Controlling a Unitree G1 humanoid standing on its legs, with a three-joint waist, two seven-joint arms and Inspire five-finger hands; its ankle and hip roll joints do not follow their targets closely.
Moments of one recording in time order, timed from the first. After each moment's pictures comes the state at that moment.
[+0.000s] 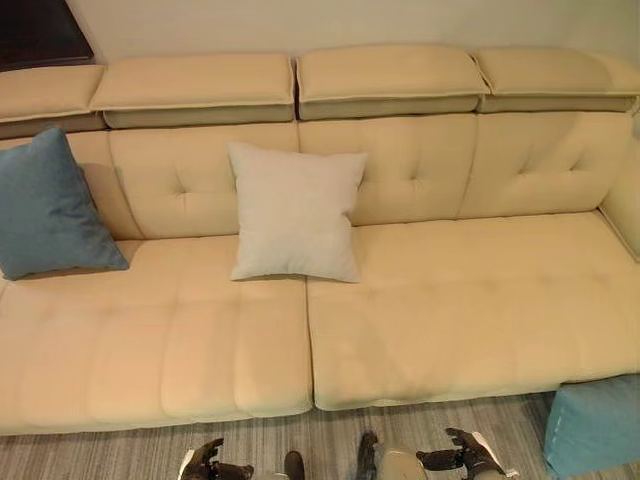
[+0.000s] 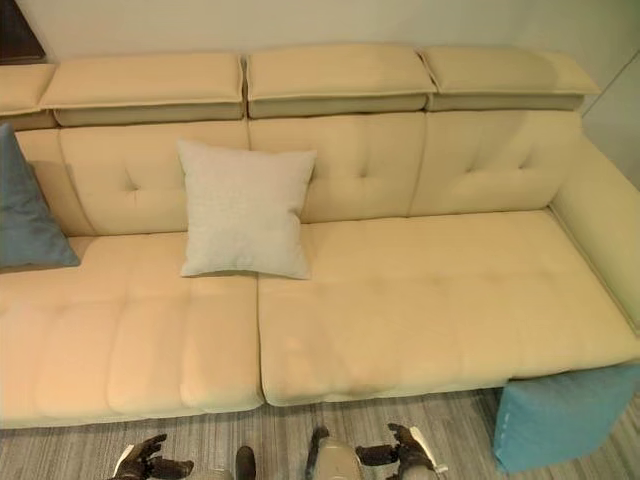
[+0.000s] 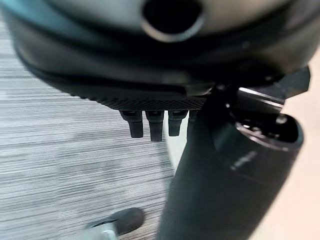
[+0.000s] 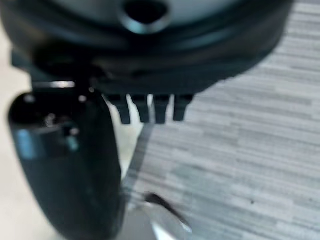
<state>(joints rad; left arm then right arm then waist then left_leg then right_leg) 0.06 0.25 -0.14 1.12 -0.15 -0.07 0.14 -0.06 -0.29 0.17 1.16 -0.10 -0.02 -0.16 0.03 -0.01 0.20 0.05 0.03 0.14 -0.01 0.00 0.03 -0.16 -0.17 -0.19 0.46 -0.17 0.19</state>
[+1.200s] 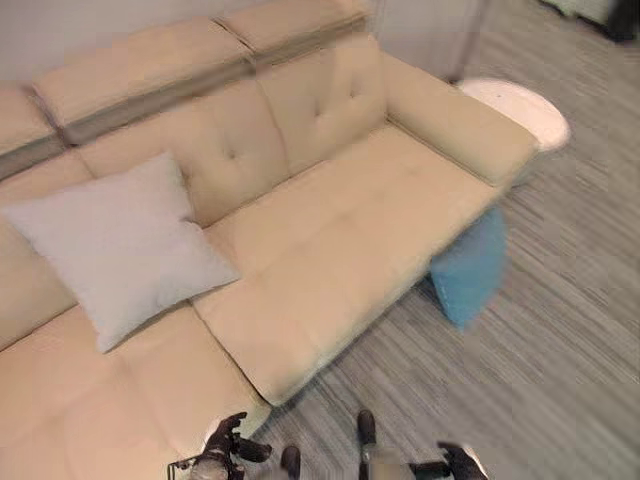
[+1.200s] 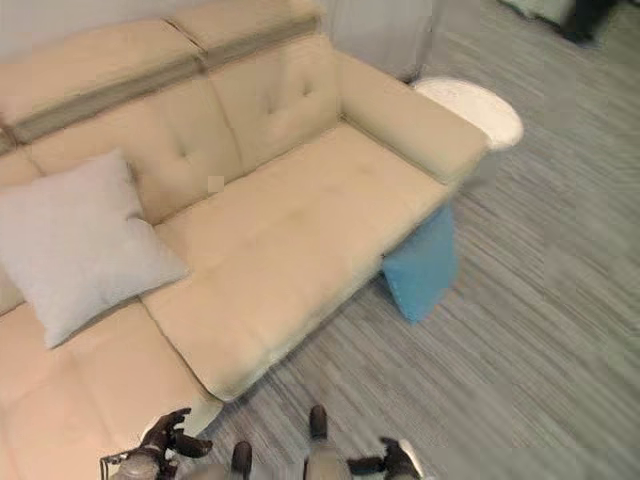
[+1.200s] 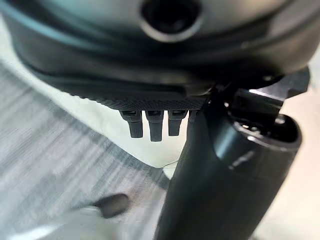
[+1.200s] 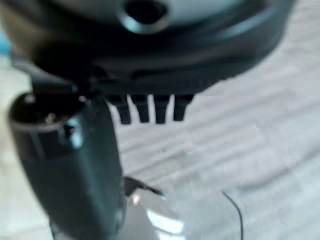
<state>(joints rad) -0.07 0.24 -0.25 1.10 -0.11 -0.06 0.14 -0.08 -0.23 0.18 1.24 -0.07 0.00 -0.20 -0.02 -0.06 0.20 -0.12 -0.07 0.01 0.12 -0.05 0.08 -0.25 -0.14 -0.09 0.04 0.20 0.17</state>
